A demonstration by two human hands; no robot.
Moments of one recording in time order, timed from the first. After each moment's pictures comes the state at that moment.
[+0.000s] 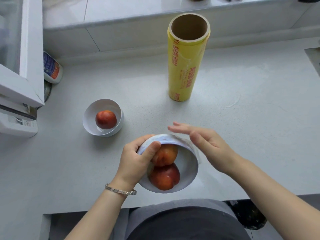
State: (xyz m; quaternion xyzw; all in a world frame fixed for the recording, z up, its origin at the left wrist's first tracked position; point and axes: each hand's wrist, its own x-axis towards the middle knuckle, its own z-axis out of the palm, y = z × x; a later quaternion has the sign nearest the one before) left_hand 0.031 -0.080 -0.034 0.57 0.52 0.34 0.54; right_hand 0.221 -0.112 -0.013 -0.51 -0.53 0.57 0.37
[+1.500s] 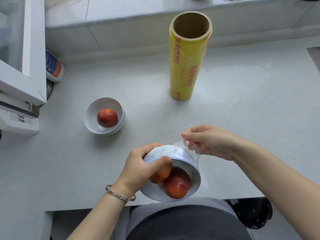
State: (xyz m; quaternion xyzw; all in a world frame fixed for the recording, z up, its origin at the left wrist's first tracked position) left_hand 0.024 -0.094 -0.032 0.59 0.51 0.23 0.59; right_hand 0.231 -0.088 -0.009 -0.57 -0.27 0.74 0.22
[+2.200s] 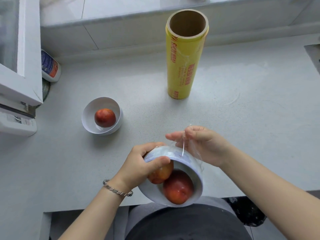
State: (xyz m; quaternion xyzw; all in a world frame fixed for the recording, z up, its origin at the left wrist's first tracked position) left_hand 0.027 -0.087 -0.027 0.60 0.45 0.20 0.63; right_hand 0.222 -0.098 -0.027 -0.34 -0.15 0.84 0.39
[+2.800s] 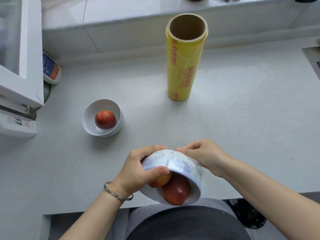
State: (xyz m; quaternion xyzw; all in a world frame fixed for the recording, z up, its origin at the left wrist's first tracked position) left_hand 0.021 -0.092 -0.024 0.64 0.42 0.23 0.60; right_hand 0.211 -0.117 -0.033 -0.67 -0.22 0.65 0.27
